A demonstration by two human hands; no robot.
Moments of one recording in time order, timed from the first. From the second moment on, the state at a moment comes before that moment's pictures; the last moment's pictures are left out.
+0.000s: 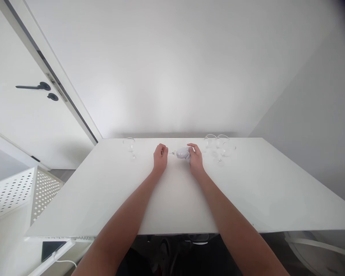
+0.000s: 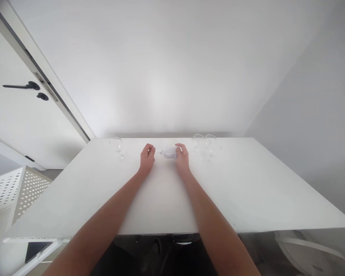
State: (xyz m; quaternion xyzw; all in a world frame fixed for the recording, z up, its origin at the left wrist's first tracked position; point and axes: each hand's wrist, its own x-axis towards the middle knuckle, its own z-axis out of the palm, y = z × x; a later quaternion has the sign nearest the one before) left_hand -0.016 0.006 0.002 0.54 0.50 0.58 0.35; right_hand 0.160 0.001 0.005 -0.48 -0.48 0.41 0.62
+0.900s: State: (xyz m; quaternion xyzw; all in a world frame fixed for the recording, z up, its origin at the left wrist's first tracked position) left_hand -0.020 0.003 0.006 0.62 0.38 0.48 0.49; right_hand 0.171 0.001 0.024 -0.34 -0.41 0.37 0.76
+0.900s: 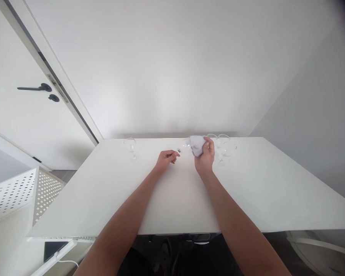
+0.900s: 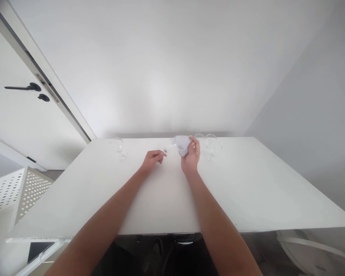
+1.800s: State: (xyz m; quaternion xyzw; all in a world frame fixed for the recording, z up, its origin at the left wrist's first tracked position) left_hand -0.012 0.002 0.003 0.61 0.40 0.47 0.50; right_hand 0.158 0.013 0.006 -0.29 -0.32 0.62 0.65
